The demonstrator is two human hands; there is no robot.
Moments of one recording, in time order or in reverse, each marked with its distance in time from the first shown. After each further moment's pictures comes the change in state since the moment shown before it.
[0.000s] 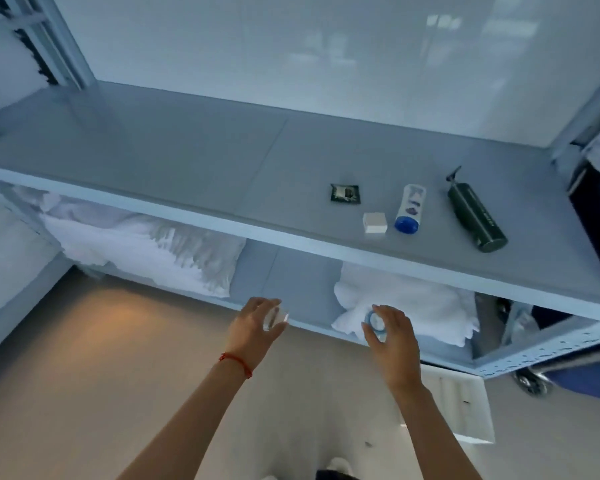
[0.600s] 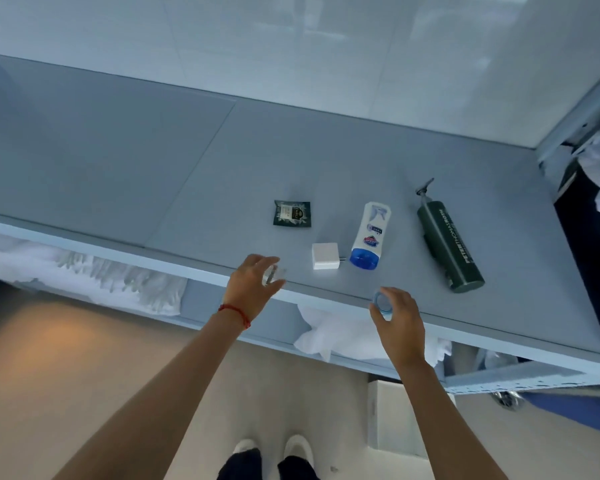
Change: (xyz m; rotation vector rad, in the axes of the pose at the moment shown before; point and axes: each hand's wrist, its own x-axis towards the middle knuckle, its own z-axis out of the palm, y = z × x) left_hand 0.218 0.062 0.115 0.047 -0.082 0.029; right_hand 0.173 0.136 -0.006 -0.074 -0.036 0.108
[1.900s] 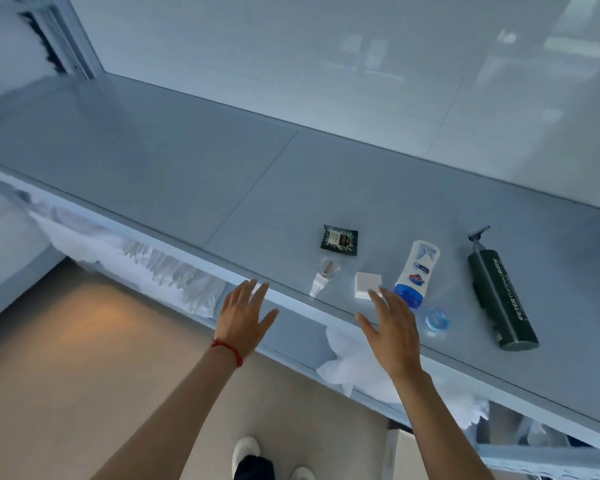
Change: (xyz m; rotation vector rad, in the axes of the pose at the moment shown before) left_hand -0.049 -0.048 -0.039 0.333 0.052 -0.112; right_hand 0.034 -0.063 0.031 -0.201 -0.164 -0.319
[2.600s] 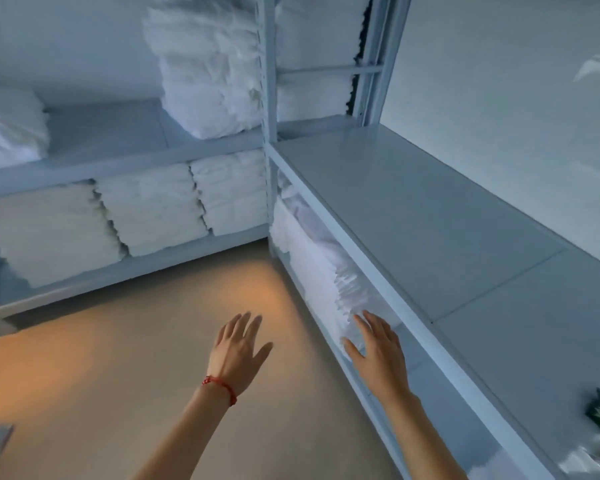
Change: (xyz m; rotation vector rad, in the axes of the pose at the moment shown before) left_hand -0.192 -0.273 -0.142 0.052 0.235 -0.675; right_hand 0.021 -0.374 0.121 0.228 -0.273 -0.677
